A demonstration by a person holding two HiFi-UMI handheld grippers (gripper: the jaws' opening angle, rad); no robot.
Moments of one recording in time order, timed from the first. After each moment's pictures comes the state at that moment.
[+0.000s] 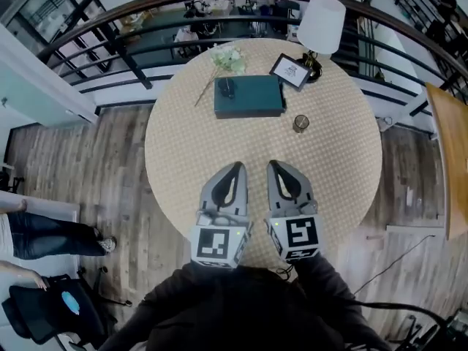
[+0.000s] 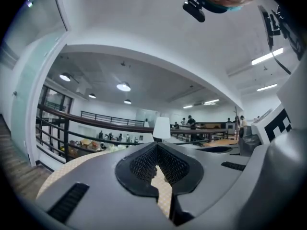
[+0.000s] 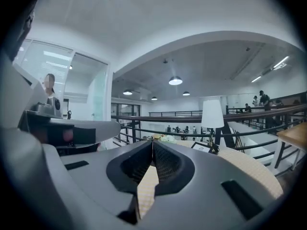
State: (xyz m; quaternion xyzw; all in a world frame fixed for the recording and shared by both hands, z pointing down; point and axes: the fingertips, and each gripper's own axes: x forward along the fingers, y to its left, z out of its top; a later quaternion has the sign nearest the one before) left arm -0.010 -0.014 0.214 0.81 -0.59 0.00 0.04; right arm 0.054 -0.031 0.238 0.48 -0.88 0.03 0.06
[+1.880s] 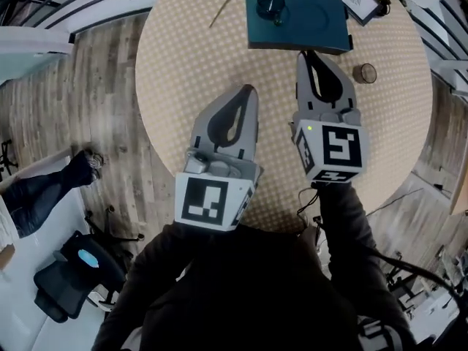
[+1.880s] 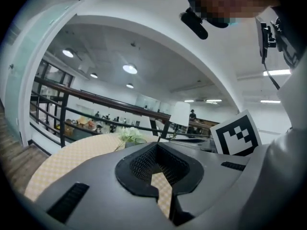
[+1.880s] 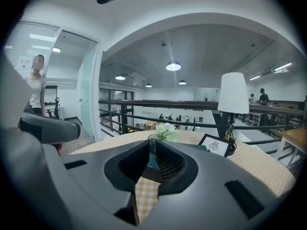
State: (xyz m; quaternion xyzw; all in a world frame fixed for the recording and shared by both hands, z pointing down) left arm -0.136 -0.138 0.284 0.81 -0.56 0.00 0.15; right arm -0.056 -0.213 0.308 0.51 -0.85 0.05 0.14
